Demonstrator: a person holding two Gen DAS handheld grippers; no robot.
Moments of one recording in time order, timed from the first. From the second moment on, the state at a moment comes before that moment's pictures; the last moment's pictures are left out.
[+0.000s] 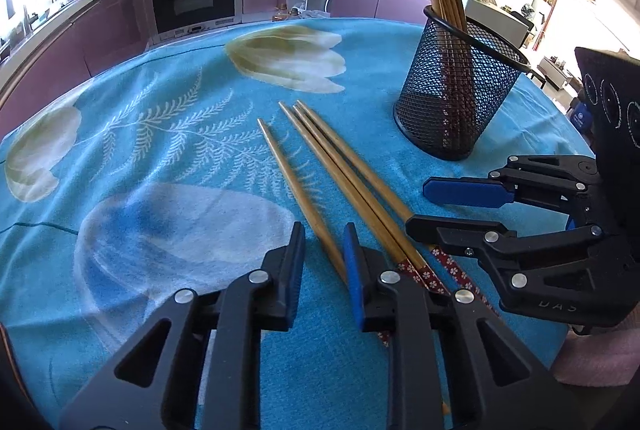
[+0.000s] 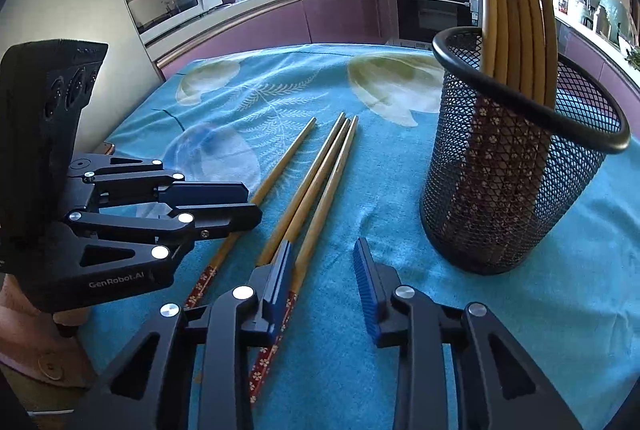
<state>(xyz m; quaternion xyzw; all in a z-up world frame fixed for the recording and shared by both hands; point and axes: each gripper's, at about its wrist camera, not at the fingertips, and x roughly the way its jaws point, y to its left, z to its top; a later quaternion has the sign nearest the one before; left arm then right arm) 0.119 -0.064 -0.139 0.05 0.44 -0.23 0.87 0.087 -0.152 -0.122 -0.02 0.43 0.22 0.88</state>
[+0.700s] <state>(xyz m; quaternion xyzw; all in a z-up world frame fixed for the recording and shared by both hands) 0.128 -0.061 -0.140 0.02 0.45 -0.21 0.87 0.106 -0.154 -0.125 0.03 0.43 0.20 0.88</state>
